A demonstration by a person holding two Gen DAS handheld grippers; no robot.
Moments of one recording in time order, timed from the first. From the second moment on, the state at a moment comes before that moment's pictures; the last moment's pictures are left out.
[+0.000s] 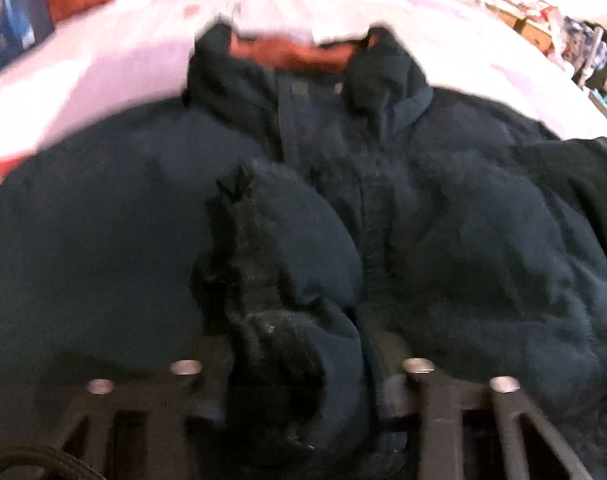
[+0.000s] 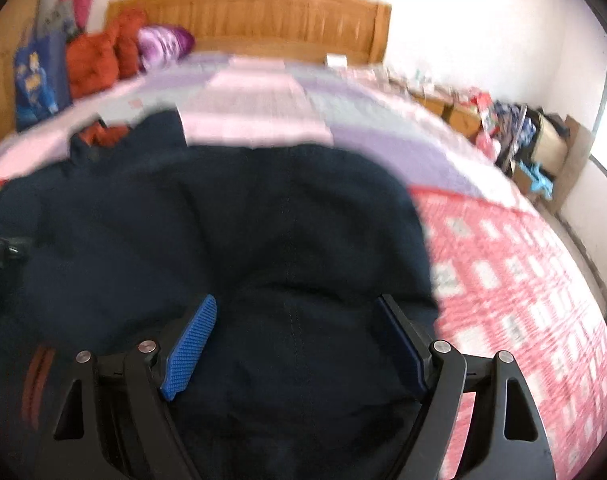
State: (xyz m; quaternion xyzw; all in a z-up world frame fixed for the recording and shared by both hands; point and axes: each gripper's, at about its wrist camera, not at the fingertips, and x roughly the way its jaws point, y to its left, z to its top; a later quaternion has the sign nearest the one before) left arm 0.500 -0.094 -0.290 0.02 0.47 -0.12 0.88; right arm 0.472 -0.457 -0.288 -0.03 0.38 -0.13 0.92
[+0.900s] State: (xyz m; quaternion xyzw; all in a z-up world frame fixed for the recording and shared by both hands) left arm 0.481 -0.058 -0.310 0.05 0.43 -0.07 0.90; right arm 0.563 -0.574 -0.260 0.04 0.46 -0.13 0.88
